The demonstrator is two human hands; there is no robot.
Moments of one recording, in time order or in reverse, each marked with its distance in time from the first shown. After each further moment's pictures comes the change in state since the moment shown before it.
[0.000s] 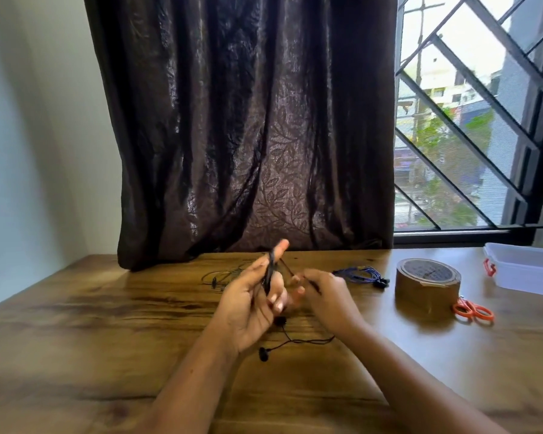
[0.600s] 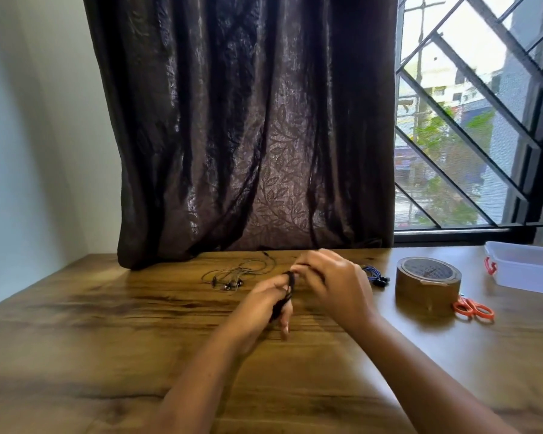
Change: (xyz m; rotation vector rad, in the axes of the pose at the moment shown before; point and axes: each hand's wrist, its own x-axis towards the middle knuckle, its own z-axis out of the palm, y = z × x) left_hand 0.006 -0.017 -0.011 0.695 0.051 -0.158; right_hand -0.002 -0.022 -0.026 -0.201 0.258 -0.385
